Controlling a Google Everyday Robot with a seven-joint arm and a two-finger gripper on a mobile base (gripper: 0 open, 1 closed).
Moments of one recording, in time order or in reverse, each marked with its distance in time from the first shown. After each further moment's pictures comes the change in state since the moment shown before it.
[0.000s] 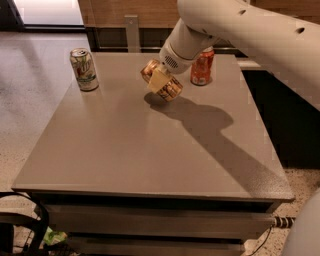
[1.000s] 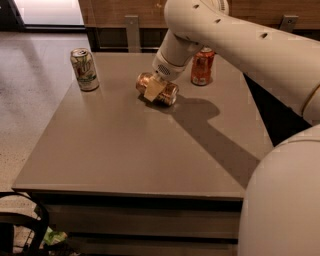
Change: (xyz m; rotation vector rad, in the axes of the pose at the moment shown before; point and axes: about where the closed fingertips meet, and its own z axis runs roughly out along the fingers) arm 0.004 0.003 0.045 -0.069 0.081 -0.028
